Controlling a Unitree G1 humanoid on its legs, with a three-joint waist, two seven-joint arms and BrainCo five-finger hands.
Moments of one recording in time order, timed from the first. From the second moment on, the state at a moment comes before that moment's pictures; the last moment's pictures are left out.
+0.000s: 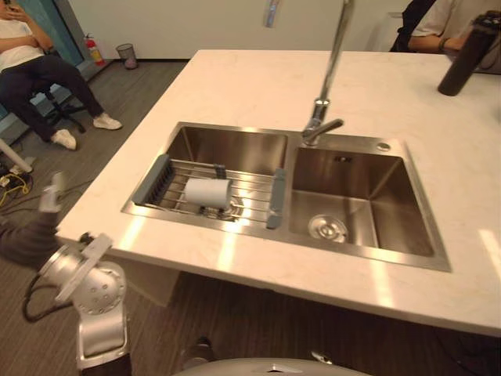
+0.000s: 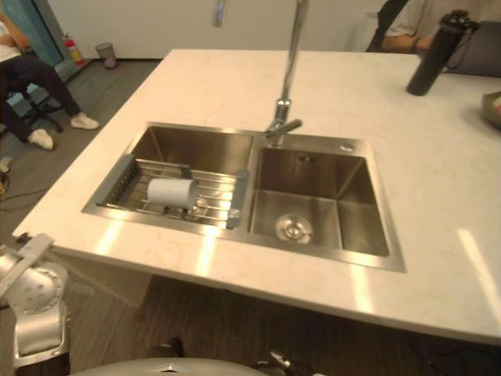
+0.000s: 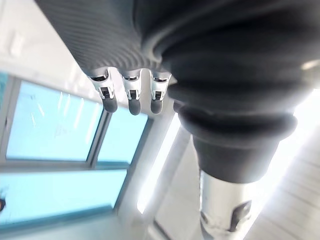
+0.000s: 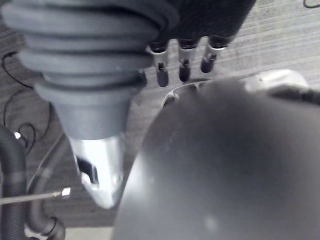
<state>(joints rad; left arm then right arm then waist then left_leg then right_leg) 0.07 0.11 0.13 -0.43 0.30 -0.31 0.71 0.13 -0.19 -0.13 1.01 0.23 0.27 0.25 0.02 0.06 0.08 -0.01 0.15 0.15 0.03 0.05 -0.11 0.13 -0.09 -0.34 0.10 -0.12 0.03</state>
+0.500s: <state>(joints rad) -0.17 0.46 -0.20 -0.18 0.50 -0.04 -0.11 0.11 -0.19 -0.14 1.00 0.15 0.24 0.28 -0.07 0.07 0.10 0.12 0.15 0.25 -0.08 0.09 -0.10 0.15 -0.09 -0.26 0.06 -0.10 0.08</state>
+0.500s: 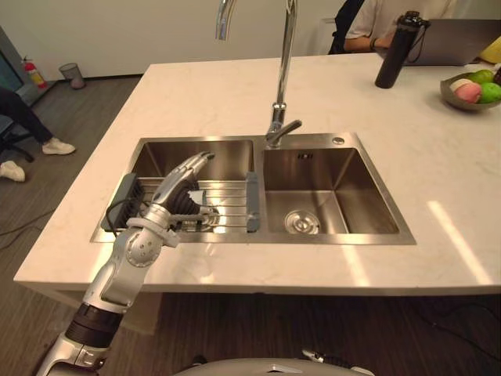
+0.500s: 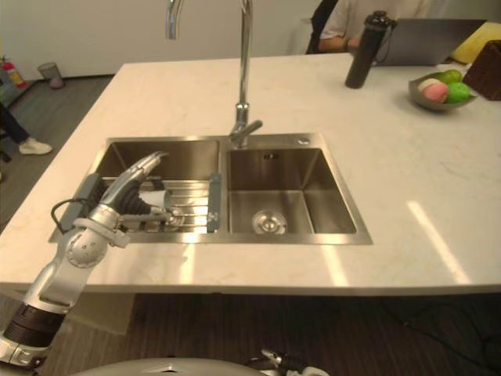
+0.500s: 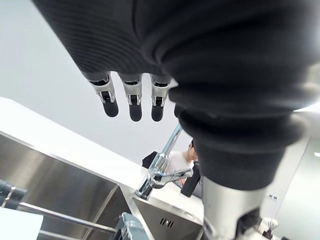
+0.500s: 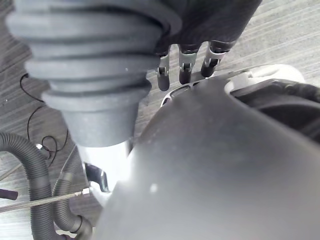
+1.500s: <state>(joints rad) -0.40 0.58 -0.24 0.03 0.50 0.29 -0.34 0.11 -0.19 -0.14 0.96 0.15 0.22 0.27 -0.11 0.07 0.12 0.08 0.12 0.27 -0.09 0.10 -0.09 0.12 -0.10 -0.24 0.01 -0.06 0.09</state>
